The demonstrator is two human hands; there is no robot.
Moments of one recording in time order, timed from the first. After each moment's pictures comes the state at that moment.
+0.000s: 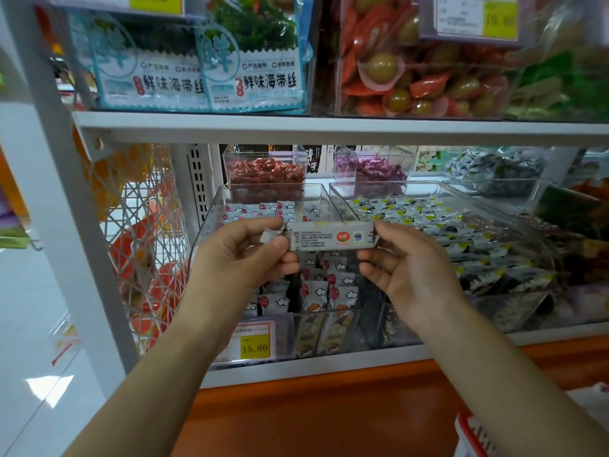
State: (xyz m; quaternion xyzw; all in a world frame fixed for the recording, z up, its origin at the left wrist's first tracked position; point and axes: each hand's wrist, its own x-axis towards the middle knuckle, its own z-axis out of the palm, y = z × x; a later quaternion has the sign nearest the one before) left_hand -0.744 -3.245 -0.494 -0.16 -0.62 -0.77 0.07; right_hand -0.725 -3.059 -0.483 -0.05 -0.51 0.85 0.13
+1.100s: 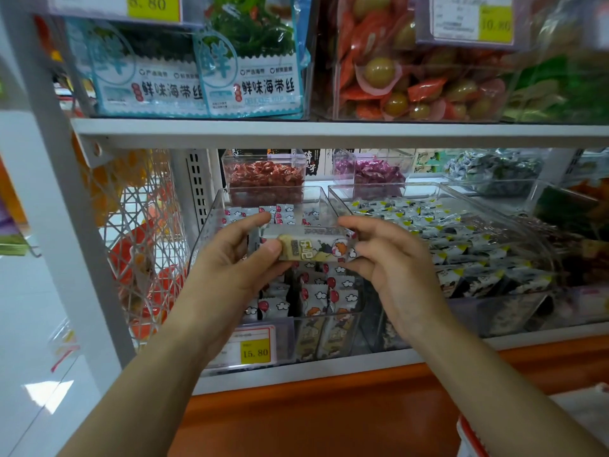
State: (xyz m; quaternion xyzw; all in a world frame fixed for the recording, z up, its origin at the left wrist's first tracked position) left_hand -0.743 -3.250 -0.490 -0.15 -0.57 -0.81 -0.01; right_hand -0.729 -3.063 -0.497 0.12 -0.68 0.70 0.20
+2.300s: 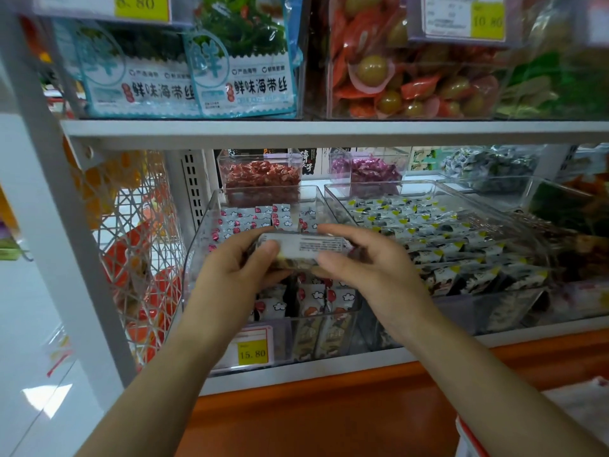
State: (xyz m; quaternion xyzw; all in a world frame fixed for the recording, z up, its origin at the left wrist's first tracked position) left_hand -0.744 -3.241 -0.496 -0.19 -0.71 -0.68 0.07; right_hand -0.728 -3.069 -0.499 0.12 -0.74 0.65 0.14
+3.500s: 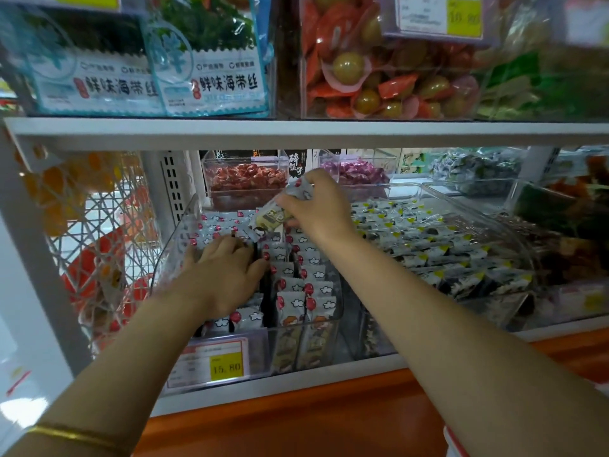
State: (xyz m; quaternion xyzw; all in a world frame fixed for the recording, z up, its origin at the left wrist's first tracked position) left_hand -0.813 -3.239 -0.506 -0.17 -0.98 -0.08 0.06; right_hand -0.822 -3.089 -0.463 0.07 -0.80 0.54 0.25
